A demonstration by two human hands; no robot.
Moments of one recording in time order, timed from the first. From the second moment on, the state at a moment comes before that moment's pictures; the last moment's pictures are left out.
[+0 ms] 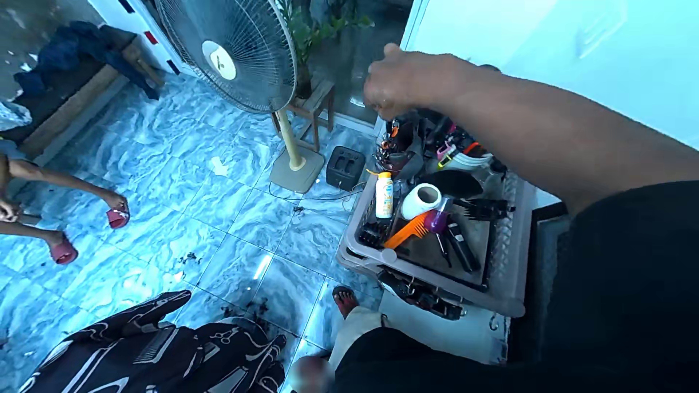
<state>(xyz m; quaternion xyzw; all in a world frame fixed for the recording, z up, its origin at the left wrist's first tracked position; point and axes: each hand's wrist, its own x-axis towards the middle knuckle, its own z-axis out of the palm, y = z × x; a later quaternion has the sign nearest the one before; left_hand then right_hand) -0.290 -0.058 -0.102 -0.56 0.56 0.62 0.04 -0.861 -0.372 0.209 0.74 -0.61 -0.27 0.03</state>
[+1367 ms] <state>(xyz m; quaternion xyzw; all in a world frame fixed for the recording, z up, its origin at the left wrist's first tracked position) -0.170 0.026 -0.137 -0.57 0.53 0.60 -0.19 -0.546 -0.089 0.086 0.75 -0.50 0.35 -0.26</state>
